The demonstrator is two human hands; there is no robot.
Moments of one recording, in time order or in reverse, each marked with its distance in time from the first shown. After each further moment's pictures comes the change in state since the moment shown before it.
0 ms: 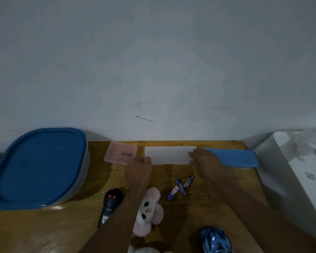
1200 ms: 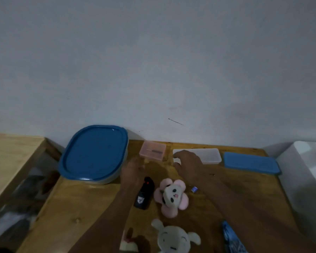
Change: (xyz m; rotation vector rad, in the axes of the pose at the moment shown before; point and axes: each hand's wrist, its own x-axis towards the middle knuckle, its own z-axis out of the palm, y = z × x) left_hand -0.024 -0.052 -0.114 0.293 0.037 0.146; right_hand -0.023 -0.135 -0.008 0.194 0.023 -0.173
